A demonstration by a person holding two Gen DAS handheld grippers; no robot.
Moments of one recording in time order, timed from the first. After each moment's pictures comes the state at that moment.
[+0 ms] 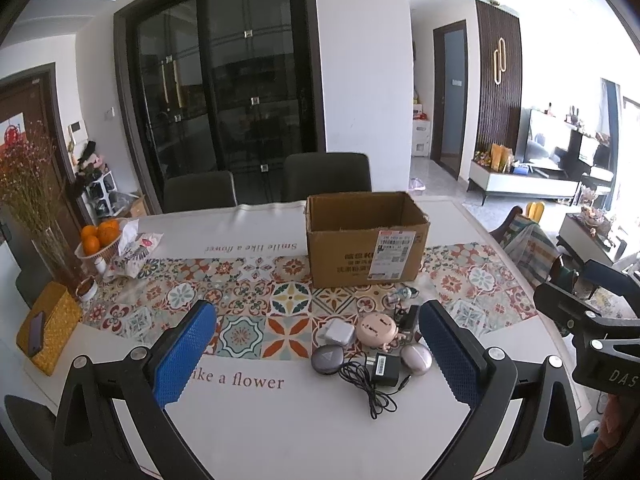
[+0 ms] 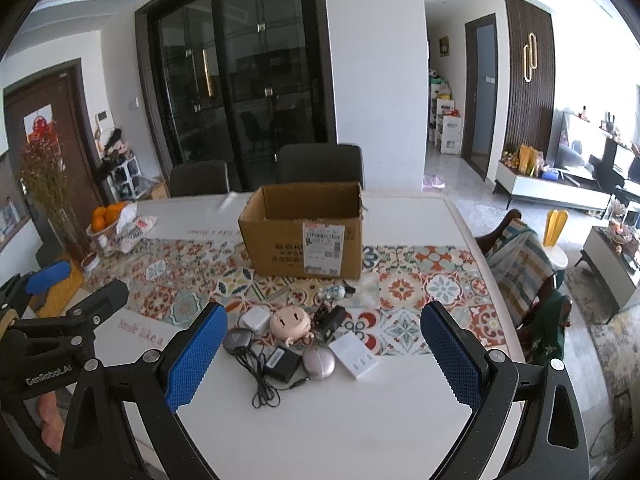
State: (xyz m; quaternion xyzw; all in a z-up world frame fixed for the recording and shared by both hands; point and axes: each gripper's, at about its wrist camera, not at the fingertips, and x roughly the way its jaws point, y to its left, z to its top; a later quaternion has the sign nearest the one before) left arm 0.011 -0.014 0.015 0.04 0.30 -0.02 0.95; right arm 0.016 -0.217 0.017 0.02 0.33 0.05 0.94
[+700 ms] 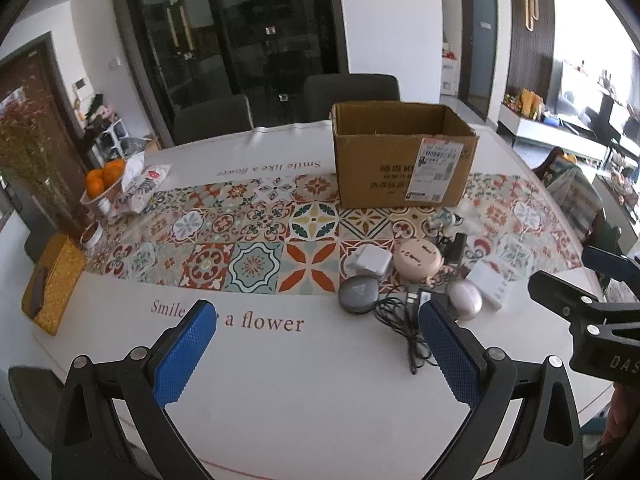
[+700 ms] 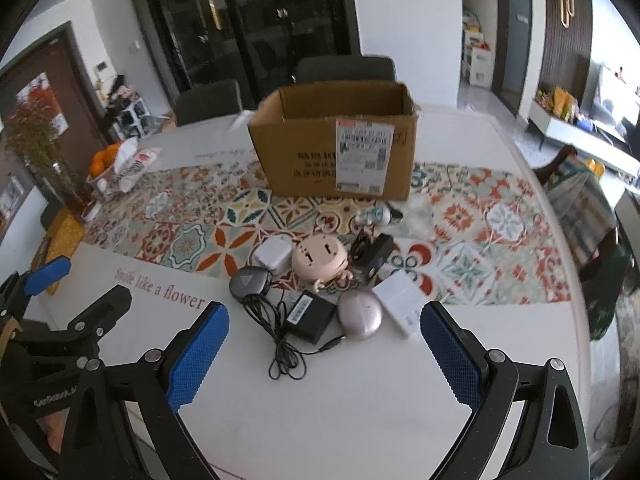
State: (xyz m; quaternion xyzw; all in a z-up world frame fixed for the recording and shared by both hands) left arm 0.047 0.014 -0.078 0.05 0.41 0.02 0.91; right arm 0.076 -0.171 -0.084 0.03 0.45 0.09 0.89
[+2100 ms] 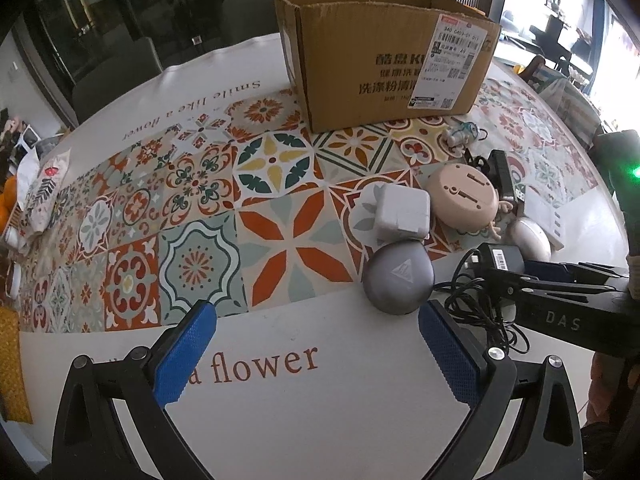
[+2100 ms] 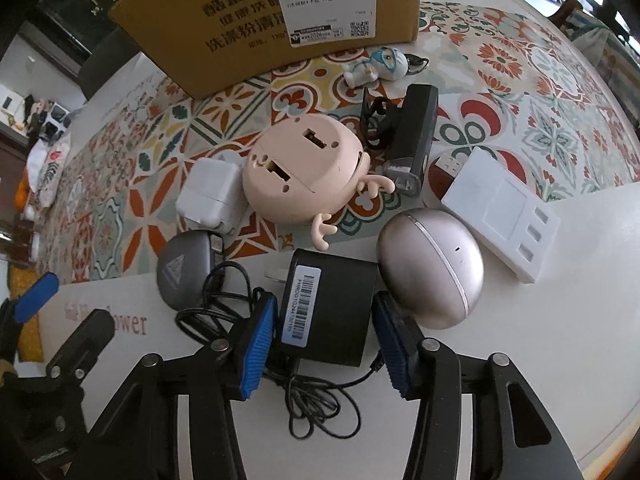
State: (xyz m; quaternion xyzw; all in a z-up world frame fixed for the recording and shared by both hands) left arm 0.170 0.049 -0.196 0.11 0.53 -0.11 0.83; right arm 0.162 -0.132 -0.232 0.14 0.61 -0.01 0.78
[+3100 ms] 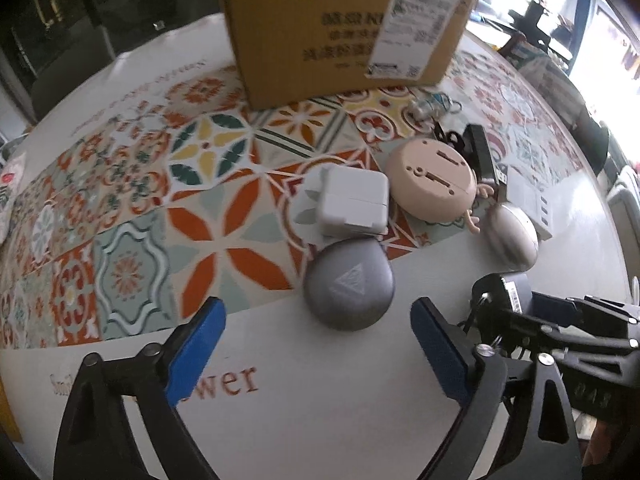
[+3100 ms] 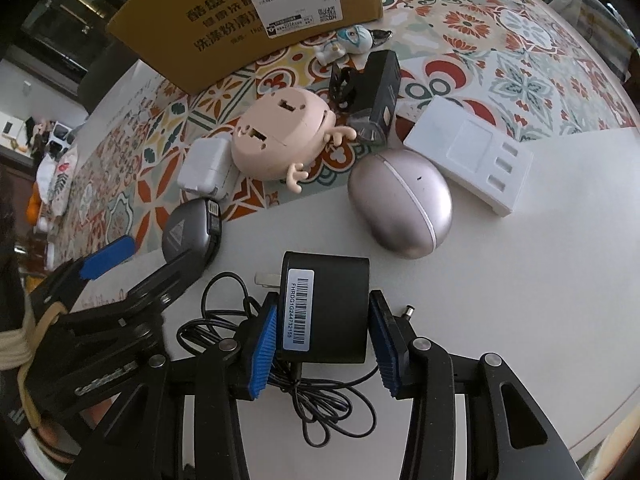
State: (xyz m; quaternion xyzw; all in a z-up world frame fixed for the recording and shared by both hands) left arm 0.184 0.011 -0.230 0.10 0.56 -0.18 0.80; right arm 0.126 -0.149 -0.227 0.19 0.62 -0.01 0.76
